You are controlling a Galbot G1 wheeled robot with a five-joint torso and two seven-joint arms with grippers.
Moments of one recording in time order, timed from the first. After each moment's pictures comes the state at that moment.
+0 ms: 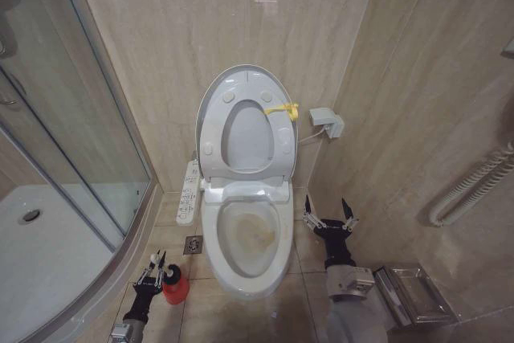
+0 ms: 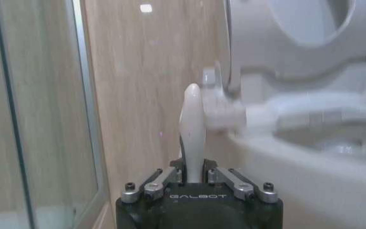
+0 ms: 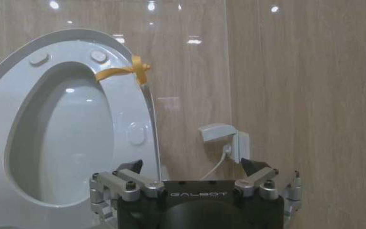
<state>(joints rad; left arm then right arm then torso) 1.34 -1.28 -0.54 -1.30 -0.23 -0.69 0.14 -1.48 1.52 0.43 2.11 0.03 0.10 0.23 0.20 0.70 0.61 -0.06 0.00</state>
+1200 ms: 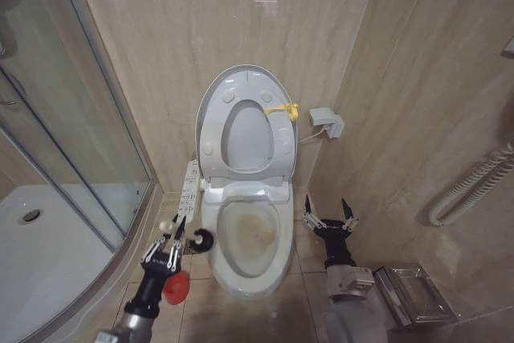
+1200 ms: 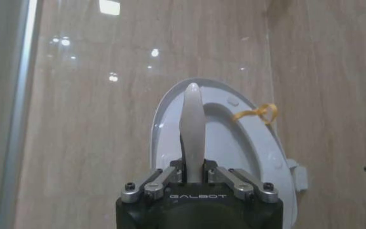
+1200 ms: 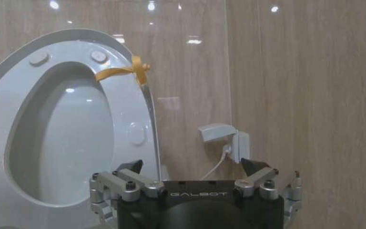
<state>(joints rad) 1.62 -1.18 -0.48 -2.11 -0.27 -0.47 0.06 -1.48 1.52 0.43 2.11 0.03 0.10 0.23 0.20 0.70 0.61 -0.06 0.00</state>
